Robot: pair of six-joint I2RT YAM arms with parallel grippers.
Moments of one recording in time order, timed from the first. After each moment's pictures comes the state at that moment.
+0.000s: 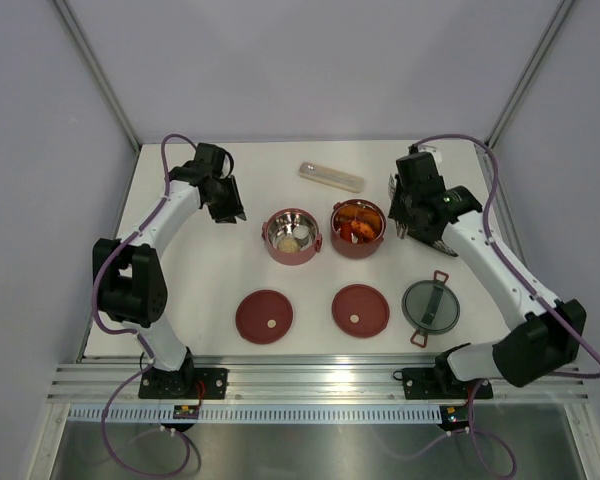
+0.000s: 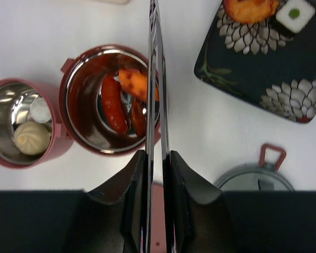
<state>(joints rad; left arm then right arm) -0.22 1.72 1.43 -0.77 0.11 -0.49 0.41 1.32 1.30 -0.79 0.28 0.51</state>
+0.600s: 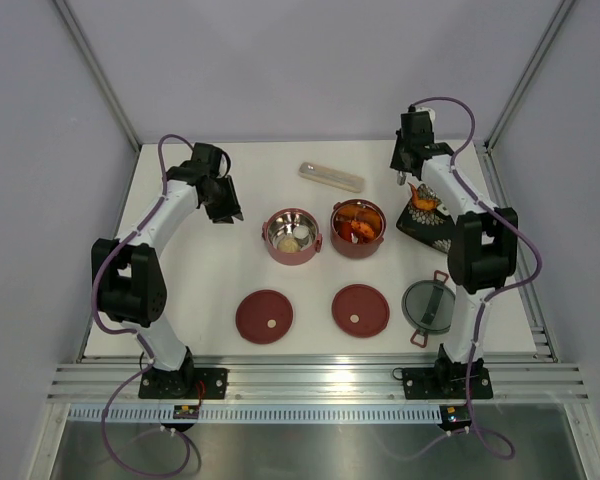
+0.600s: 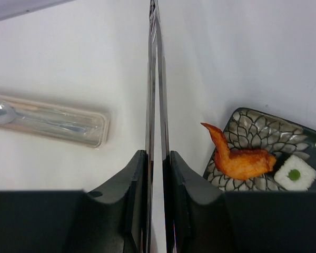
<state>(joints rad) -0.20 1.72 1.43 -0.78 0.10 -0.49 0.18 1.97 1.73 -0.44 0.23 0.30</state>
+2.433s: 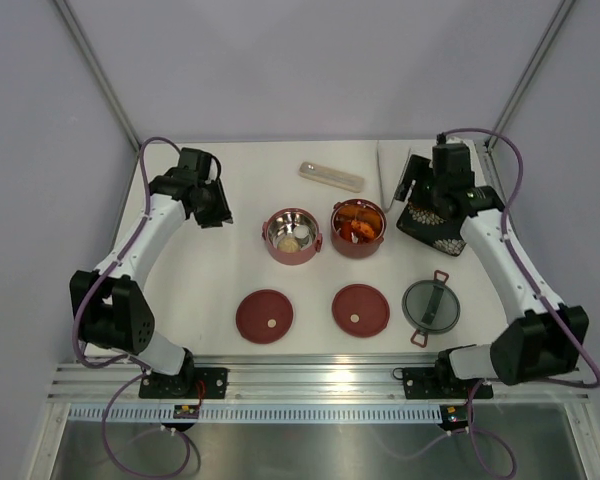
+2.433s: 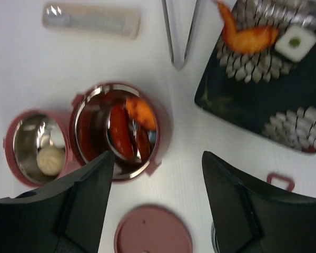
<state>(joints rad) -0.20 1.54 1.35 -0.82 0.03 -0.49 0.19 1.40 1.32 -0.57 0.08 0.42</state>
